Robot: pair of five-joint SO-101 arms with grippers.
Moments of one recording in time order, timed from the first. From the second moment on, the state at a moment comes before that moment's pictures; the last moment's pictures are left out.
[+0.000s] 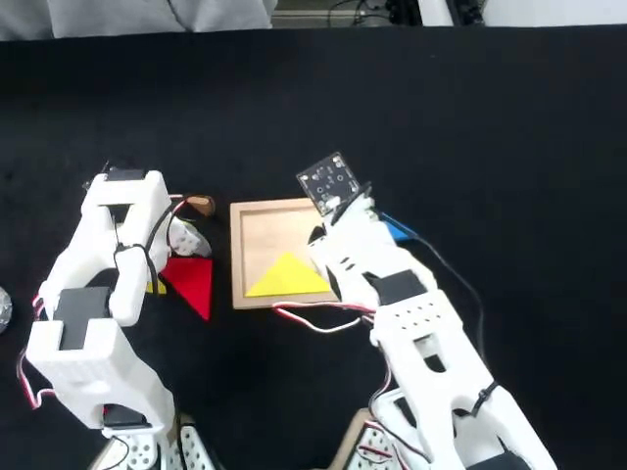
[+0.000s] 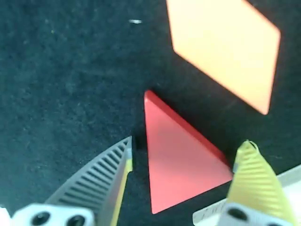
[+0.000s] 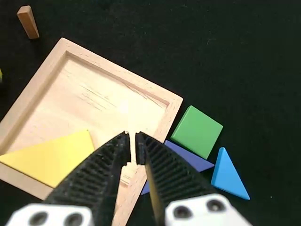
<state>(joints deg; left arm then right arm) -8.5 14.1 22.3 73.1 38.8 -18.8 -39.0 66.0 27.6 14.9</state>
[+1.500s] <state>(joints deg) -4.8 14.3 24.6 73.3 41.2 -18.8 -39.0 66.0 27.6 14.9</state>
